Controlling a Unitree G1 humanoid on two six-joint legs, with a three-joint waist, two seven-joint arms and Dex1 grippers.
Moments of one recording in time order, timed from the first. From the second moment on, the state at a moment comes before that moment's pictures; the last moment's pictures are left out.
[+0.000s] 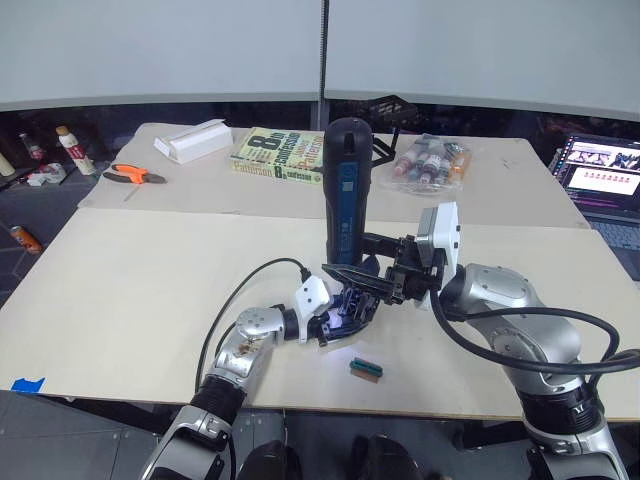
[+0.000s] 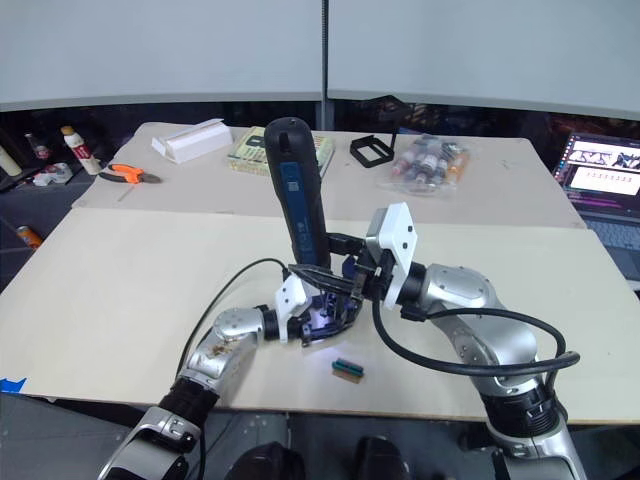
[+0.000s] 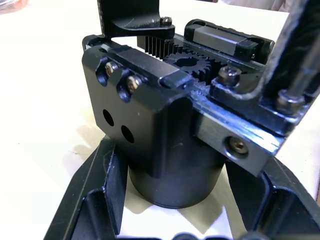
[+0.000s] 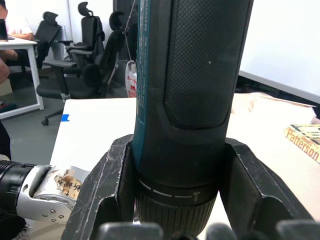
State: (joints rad) left arm -0.44 0.17 -0.26 0.36 -0.14 0.00 -0.95; right arm -0.44 -0.52 0.09 -0.46 0.63 0.49 0.77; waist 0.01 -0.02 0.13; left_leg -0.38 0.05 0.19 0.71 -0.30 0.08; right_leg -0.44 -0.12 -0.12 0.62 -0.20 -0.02
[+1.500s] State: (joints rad) left arm -0.33 0.33 -0.17 0.20 -0.23 0.07 -1.02; right arm -0.24 -1.13 -0.56 -0.39 1.22 0.84 0.93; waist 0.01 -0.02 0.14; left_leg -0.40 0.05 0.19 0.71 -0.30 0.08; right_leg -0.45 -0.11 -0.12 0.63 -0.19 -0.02
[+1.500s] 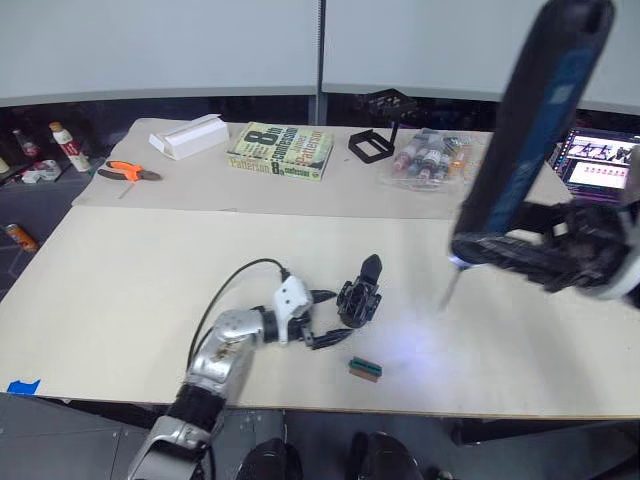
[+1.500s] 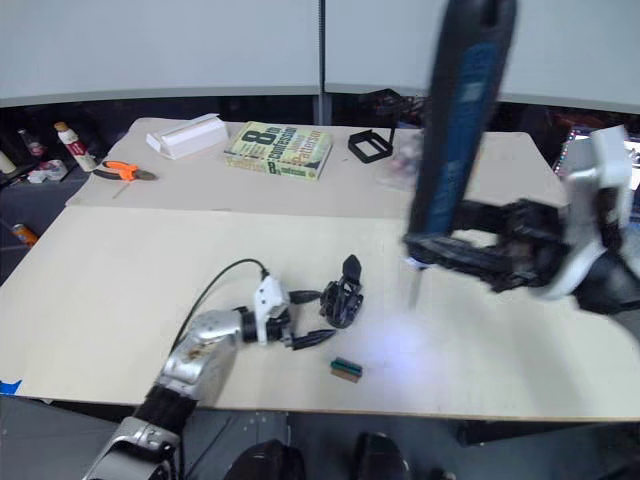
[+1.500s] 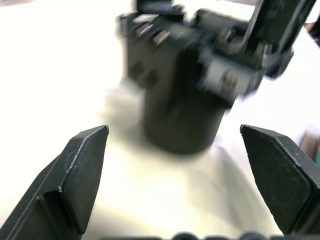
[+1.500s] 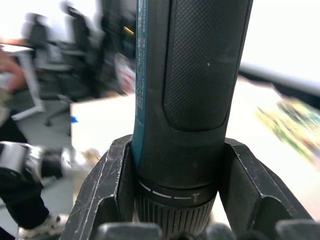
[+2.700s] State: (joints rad) left arm -0.10 0.77 0.20 -0.02 -0.50 0.19 -1.20; right arm -0.58 -1.20 0.09 0.61 0.18 0.62 1.23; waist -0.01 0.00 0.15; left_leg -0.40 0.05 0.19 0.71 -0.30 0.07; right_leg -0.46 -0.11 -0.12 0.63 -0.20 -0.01
